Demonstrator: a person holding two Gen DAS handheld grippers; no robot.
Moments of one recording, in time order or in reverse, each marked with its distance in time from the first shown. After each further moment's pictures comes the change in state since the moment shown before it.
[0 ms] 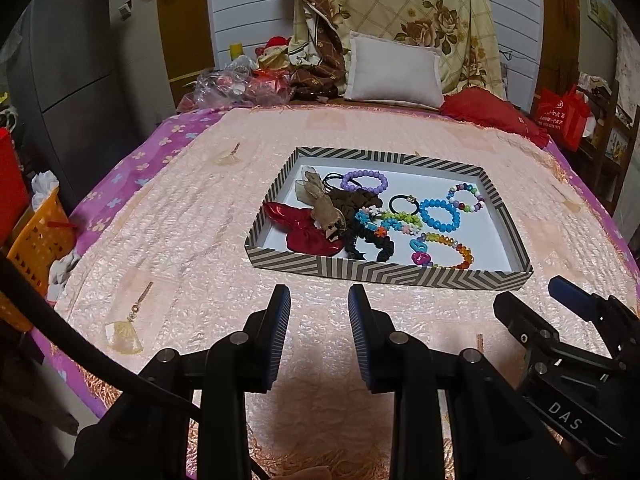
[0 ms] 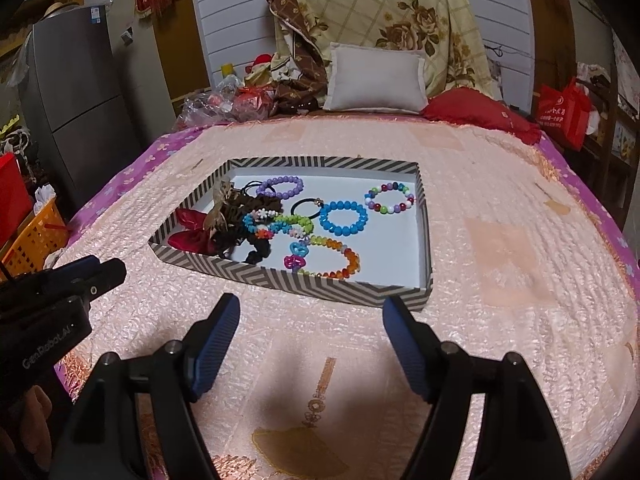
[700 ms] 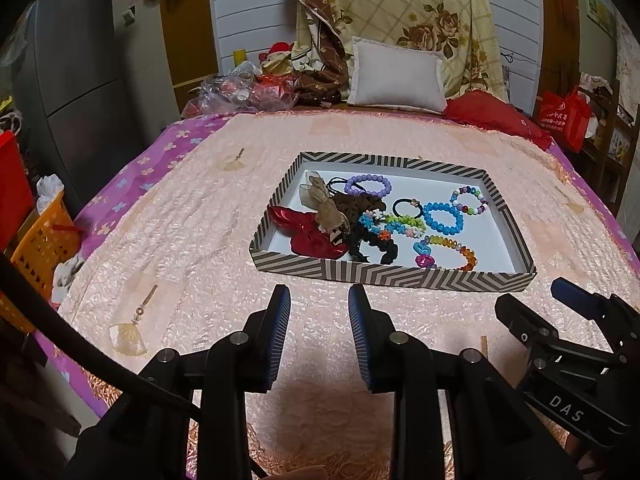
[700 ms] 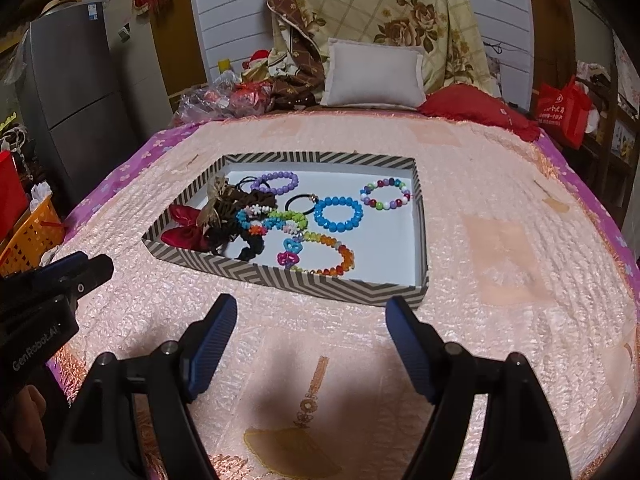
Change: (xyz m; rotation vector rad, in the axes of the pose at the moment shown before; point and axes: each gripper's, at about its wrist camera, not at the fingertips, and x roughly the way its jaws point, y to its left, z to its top) left arm -0.004 -0.001 -0.003 0.005 -0.022 0.020; right arm 0.006 -0.001 0.001 -0.007 0.026 -0.009
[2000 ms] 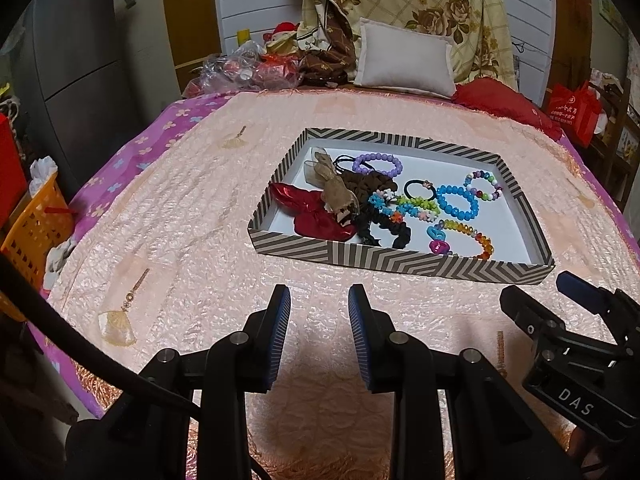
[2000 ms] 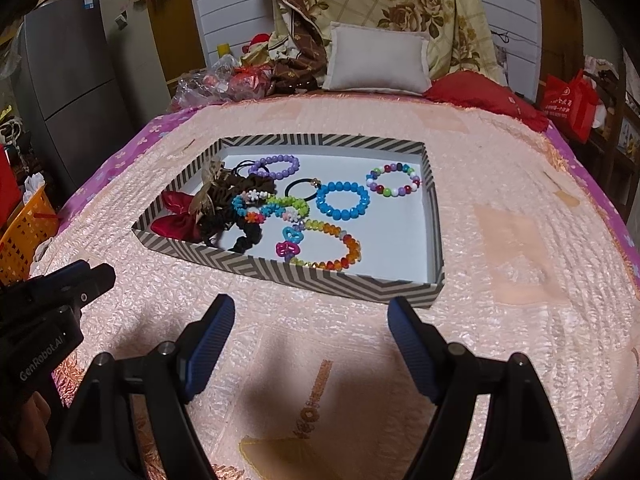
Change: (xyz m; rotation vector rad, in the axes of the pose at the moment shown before) left arm 0.027 0.003 -0.006 -0.021 0.061 0.008; right arm 0.023 0.002 0.002 -0.006 0.047 0.000
